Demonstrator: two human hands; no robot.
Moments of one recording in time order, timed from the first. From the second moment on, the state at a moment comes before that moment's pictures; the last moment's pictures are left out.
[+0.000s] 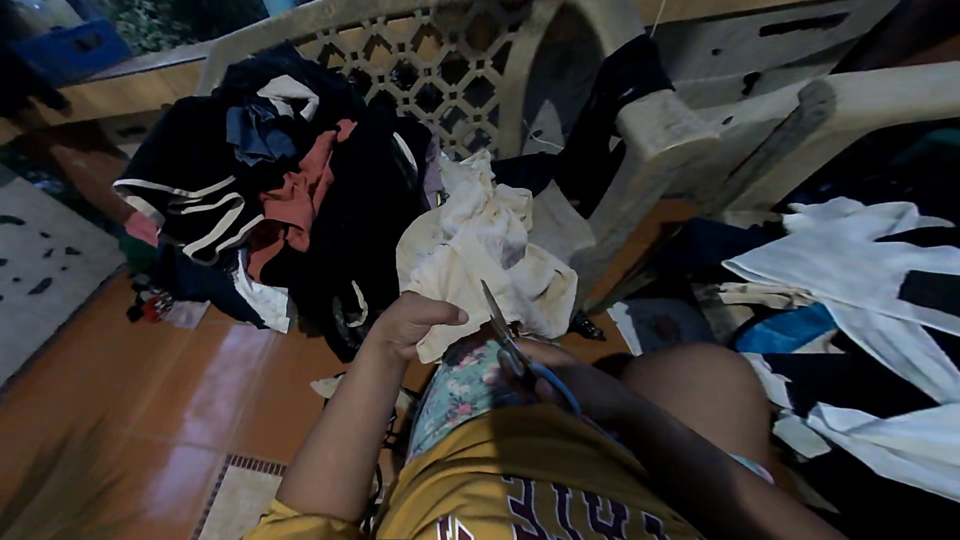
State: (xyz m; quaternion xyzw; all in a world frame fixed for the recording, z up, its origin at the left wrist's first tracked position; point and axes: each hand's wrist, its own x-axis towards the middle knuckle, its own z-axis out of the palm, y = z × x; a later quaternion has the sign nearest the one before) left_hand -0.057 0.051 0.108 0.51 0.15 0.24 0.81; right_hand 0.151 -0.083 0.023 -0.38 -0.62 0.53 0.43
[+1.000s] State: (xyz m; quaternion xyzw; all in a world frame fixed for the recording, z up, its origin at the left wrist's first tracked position) left_hand -0.039 0.020 0.129 0.63 0.34 0.18 0.68; right_hand 0.143 -0.107 0.042 -0.44 -0.51 0.55 0.49
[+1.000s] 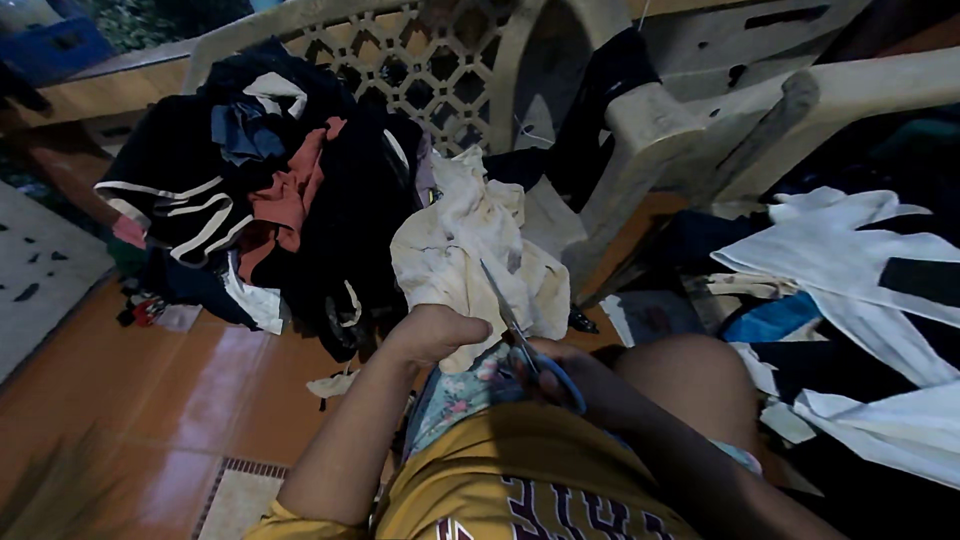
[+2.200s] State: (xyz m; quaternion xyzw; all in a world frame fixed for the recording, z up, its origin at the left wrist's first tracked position) left_hand -0.052 0.018 0.124 0.69 0.41 0.10 0.59; right_hand 0.140 -0.113 0.055 -0.51 -0.46 0.57 0.45
